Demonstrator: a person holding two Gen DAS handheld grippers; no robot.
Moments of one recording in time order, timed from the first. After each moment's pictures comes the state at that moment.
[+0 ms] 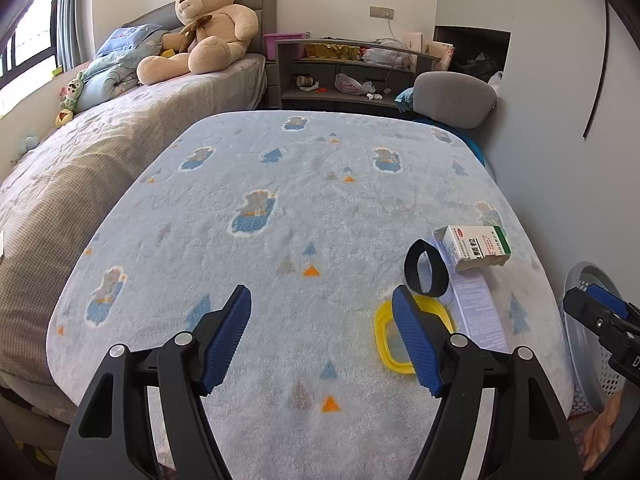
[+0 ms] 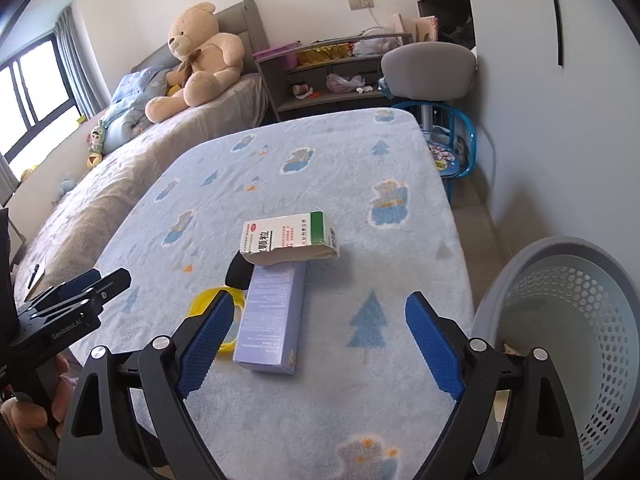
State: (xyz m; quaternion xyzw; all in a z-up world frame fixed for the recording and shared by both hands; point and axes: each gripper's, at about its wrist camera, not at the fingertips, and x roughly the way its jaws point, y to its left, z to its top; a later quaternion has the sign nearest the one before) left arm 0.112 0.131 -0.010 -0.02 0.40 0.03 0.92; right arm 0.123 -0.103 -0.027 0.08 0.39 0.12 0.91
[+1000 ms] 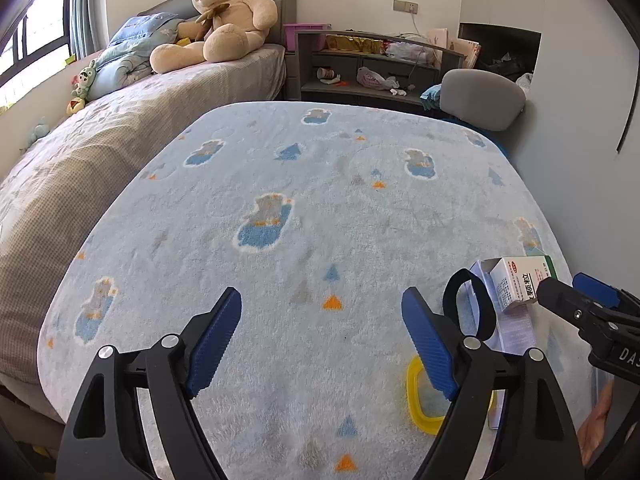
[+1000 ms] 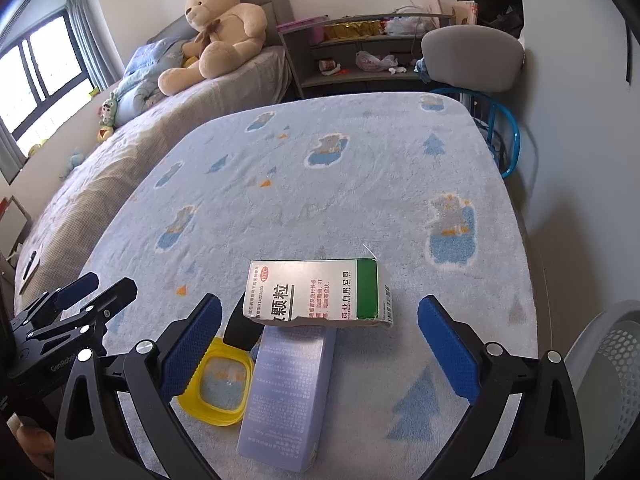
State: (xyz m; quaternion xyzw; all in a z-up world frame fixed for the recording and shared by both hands) left arm 0.164 0.143 -0.034 -0.03 0.41 0.07 0.91; right arm 0.210 -0.062 -0.054 0.05 0.43 0.16 0.89
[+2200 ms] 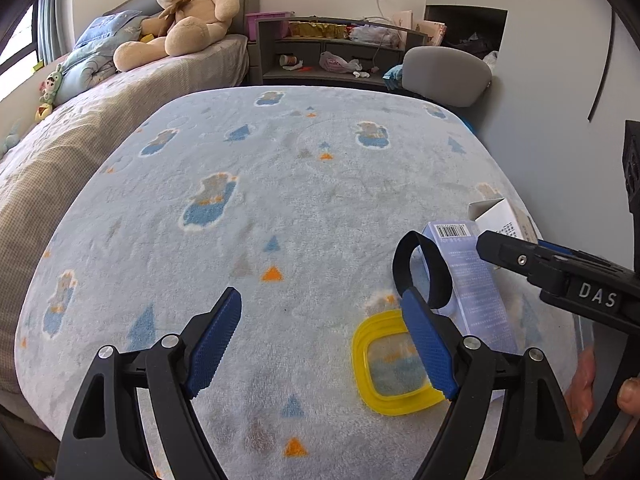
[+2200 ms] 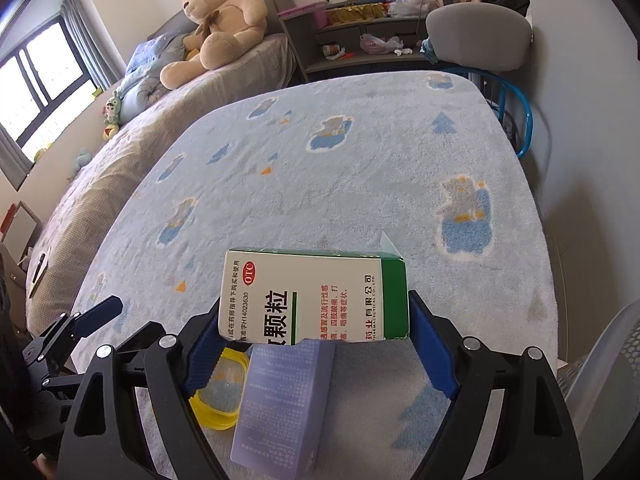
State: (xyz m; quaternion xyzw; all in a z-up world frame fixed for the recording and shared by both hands) left arm 0.159 0.109 -0.052 -0.02 0.43 0.01 0.90; right arm 0.219 -0.072 -0.067 0.08 0.45 0.18 0.87
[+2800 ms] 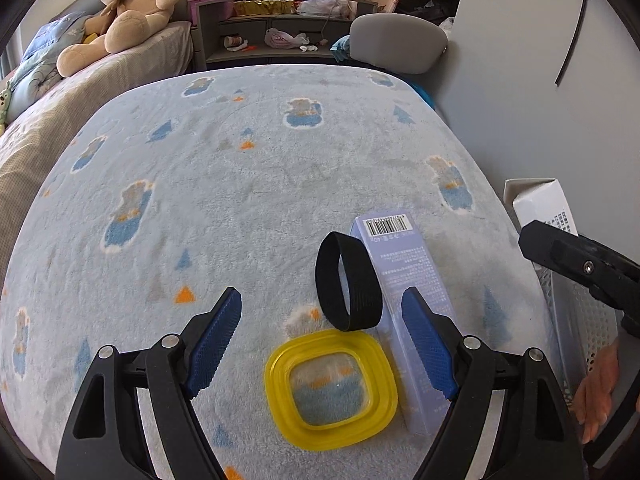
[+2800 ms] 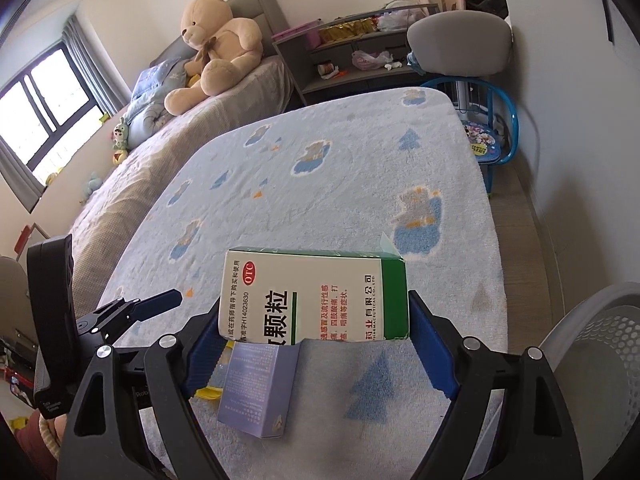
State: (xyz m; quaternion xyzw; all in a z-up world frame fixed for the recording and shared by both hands) left arm 0.195 0.067 -0.060 -0.01 0.47 -0.08 0.88; right arm 0.202 -0.124 -0.047 0.12 0.43 0.19 0.88
